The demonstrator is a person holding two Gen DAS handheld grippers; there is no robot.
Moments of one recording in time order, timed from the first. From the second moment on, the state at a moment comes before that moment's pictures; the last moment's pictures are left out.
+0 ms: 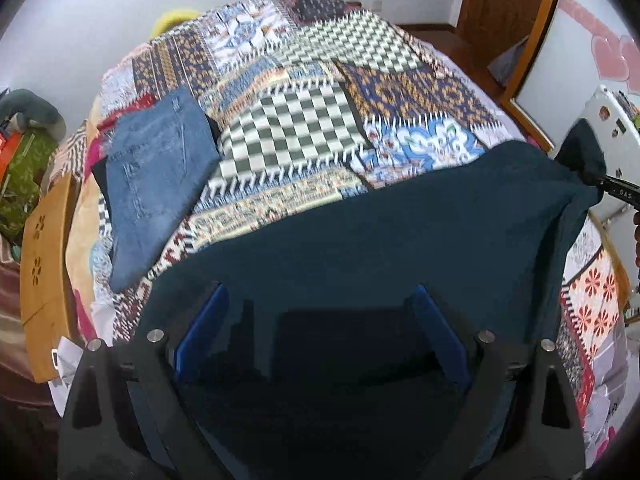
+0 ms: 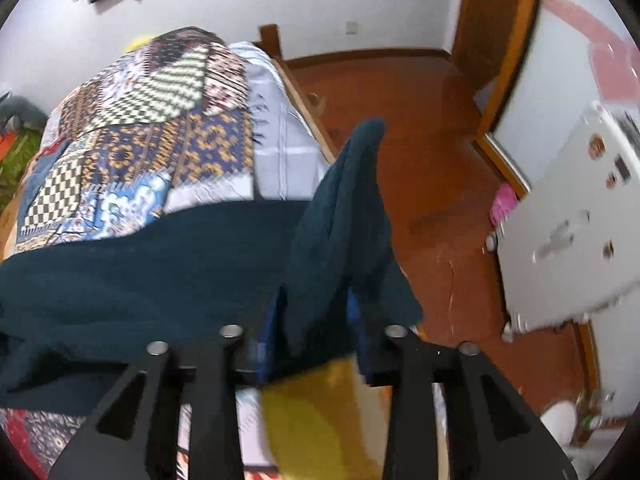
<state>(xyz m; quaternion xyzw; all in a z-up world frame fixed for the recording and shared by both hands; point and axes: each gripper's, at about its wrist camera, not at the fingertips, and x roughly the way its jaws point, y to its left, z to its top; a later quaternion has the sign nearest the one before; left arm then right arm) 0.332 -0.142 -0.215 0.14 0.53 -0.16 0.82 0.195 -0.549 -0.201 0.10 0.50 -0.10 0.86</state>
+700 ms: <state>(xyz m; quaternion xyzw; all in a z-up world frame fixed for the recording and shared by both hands) 0.319 -0.140 -0.233 0.17 0.55 -0.14 0.81 0.188 -0.620 -0.244 0.26 0.51 -0.12 0.81</state>
